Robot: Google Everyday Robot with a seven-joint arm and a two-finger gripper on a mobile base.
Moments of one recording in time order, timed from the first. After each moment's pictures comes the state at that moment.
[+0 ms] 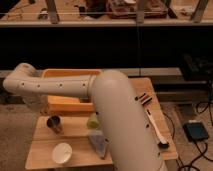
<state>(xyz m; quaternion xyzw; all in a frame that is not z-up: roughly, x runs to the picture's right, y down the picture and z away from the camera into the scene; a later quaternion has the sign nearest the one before) -0.313 0.113 0.746 -0.09 -0.31 -0.90 0.28</state>
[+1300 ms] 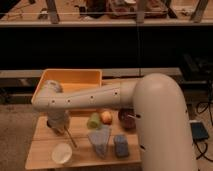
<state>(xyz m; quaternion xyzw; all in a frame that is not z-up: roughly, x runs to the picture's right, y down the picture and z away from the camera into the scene) -0.211 0.190 0.738 -0.12 -0.32 -0.87 0.34</state>
